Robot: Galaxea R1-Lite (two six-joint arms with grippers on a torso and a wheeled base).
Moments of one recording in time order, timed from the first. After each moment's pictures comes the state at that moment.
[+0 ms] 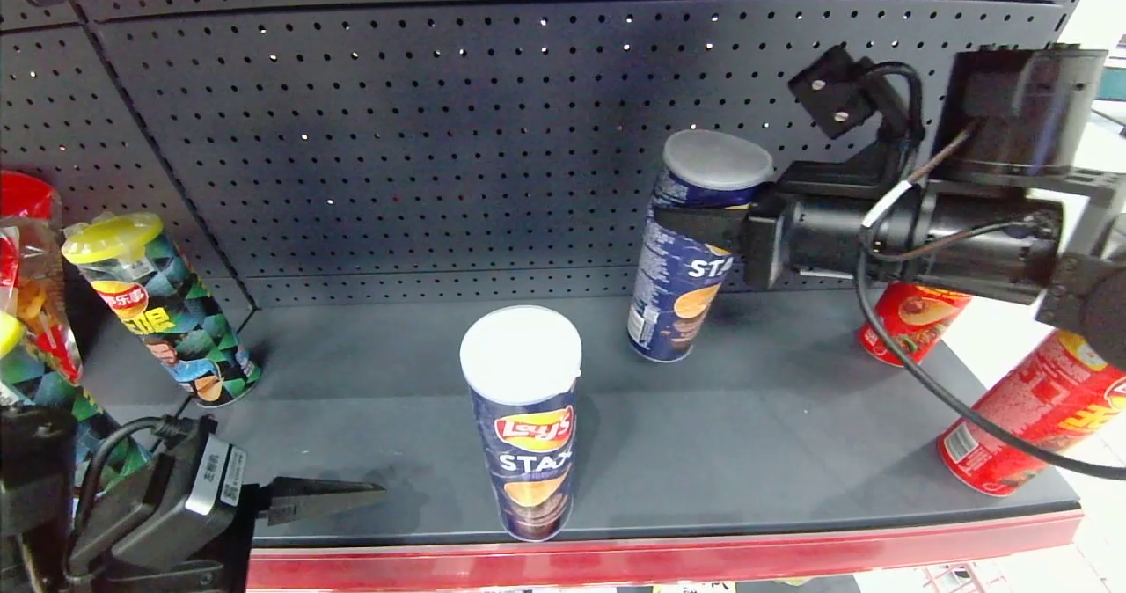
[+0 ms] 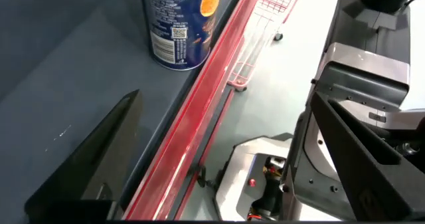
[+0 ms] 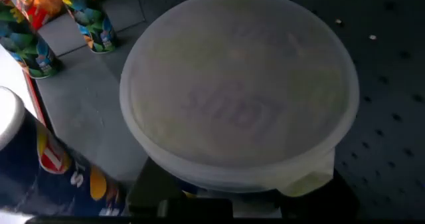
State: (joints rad) left arm -0.36 1.23 -0.23 -0.48 -0.74 0.34; right arm 0.52 1.66 -1.11 -0.42 0.37 -0.15
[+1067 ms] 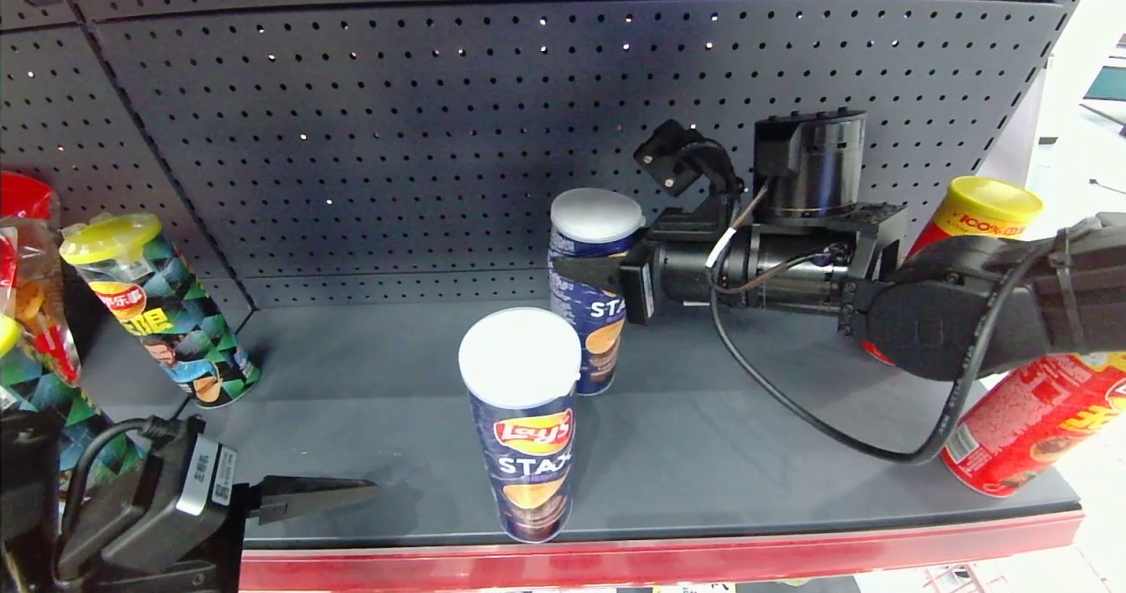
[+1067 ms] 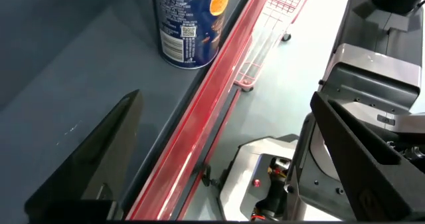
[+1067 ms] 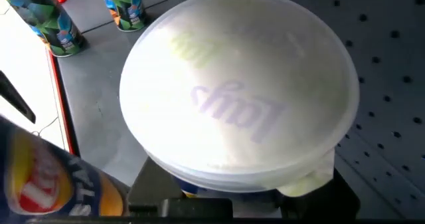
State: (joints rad) left arm -0.36 1.21 -0.22 -0.48 -0.71 0.33; right arm 0.63 1.89 -1.24 -0.43 0.39 -0.15
